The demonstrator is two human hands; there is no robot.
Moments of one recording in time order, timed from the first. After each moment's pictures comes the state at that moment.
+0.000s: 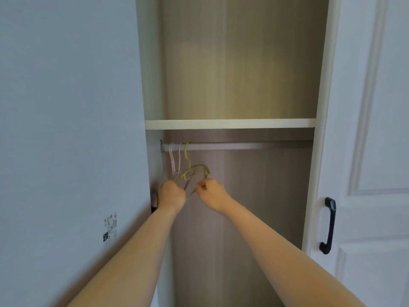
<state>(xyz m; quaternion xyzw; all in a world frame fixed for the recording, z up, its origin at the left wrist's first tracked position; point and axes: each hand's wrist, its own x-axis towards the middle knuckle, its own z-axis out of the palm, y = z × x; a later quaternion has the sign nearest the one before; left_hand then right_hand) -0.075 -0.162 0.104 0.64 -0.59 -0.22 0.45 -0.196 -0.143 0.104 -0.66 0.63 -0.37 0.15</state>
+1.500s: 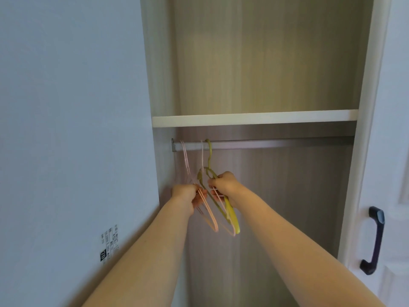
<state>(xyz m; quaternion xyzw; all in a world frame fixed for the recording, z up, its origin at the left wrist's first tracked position) -0.087 -0.215 0.099 0.47 -0.34 -0.59 0.56 -0.201 -0.213 0.110 -0.51 0.59 -0.49 0.39</state>
